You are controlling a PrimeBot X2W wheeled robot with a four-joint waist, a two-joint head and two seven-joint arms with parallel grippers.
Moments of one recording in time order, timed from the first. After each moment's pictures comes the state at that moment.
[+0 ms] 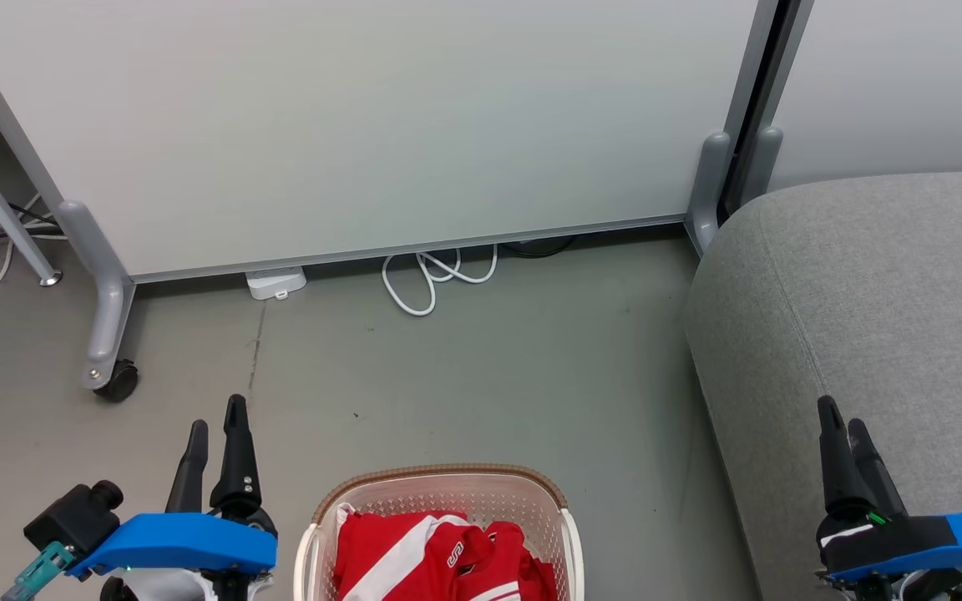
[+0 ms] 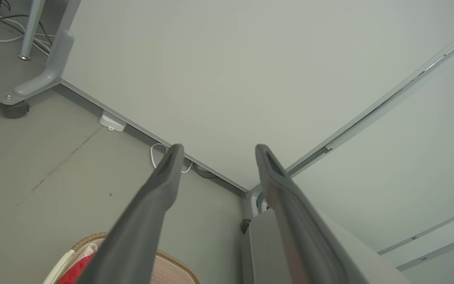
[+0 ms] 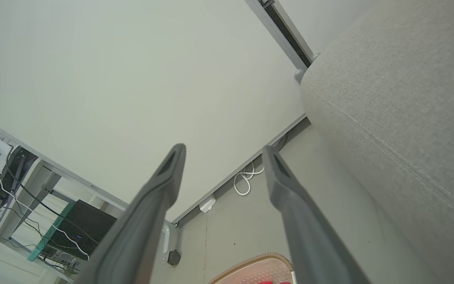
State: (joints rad) left arm -0.04 0.06 -0.02 0.22 -0.83 -0.08 -0.07; right arm -0.04 -0.04 -0.10 0.22 0.82 0.13 -0.07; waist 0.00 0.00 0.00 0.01
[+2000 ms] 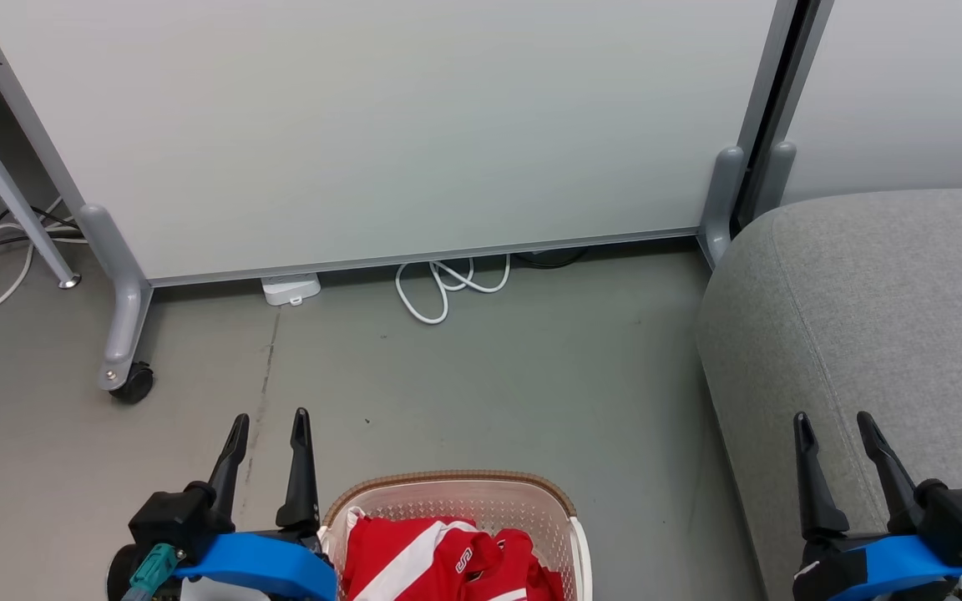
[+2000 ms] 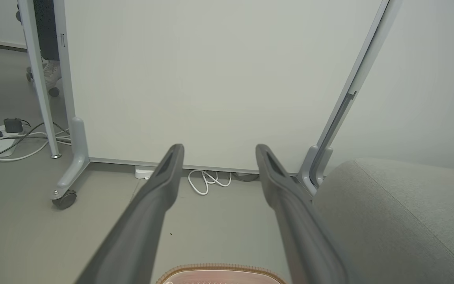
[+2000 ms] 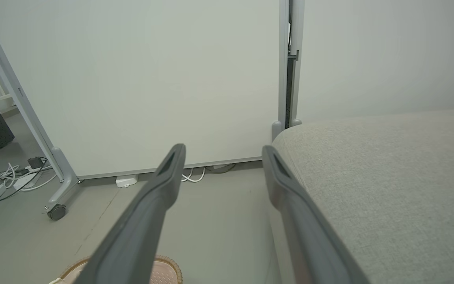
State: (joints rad) left arm -0.05 0.06 -0.12 0.30 -0.31 -0.08 -0.22; right arm -0.01 -0.04 -0.10 0.21 0.15 0.13 -0.22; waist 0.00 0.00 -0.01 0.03
